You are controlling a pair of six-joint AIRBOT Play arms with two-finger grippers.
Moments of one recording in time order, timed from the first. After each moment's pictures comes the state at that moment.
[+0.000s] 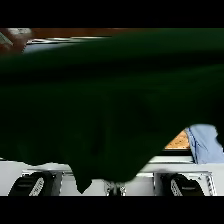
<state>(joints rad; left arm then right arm) 0.04 -0.48 1.63 1.20 -1.40 -1.62 -0.07 -0.65 1.87 -1.34 1.42 1.30</state>
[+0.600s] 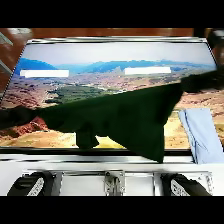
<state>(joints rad) 0.04 -0.63 1.01 1.21 -1.27 -1.72 -0.07 -1.14 1.46 -1.35 1.35 1.38</state>
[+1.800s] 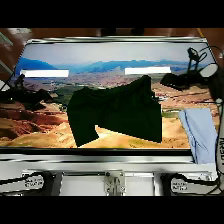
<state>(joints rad) 0.27 -1.42 1.19 1.12 -1.18 -1.54 -0.19 -1.47 1.40 -1.13 1.10 1.36</state>
